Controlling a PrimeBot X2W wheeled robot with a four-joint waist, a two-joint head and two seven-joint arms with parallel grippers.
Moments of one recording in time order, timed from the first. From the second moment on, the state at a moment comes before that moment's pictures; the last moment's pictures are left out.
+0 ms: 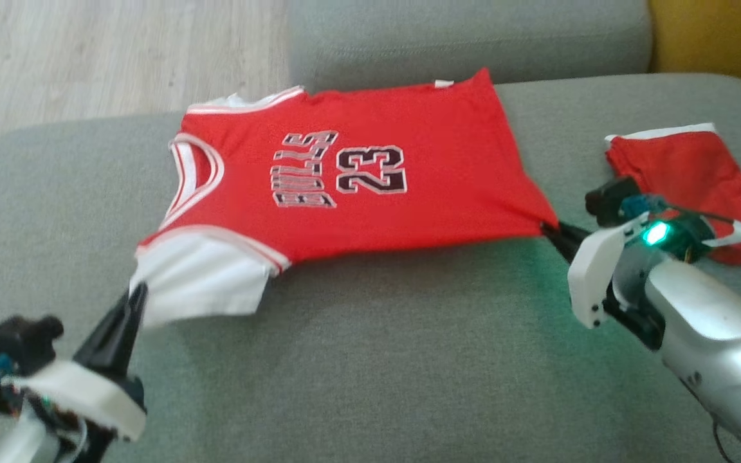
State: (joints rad) left arm -0.16 0.60 -0.48 0.21 -0.81 -0.09 -0.05; right arm -0.73 -0.40 0.98 0.84 0.70 0.13 0.08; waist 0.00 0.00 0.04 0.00
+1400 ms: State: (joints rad) left arm -0.69 0.63 -0.60 0.43 -0.67 -0.09 0.27; right arm -0.91 -0.35 0.95 0.81 0.79 0.13 0.20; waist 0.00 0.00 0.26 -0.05
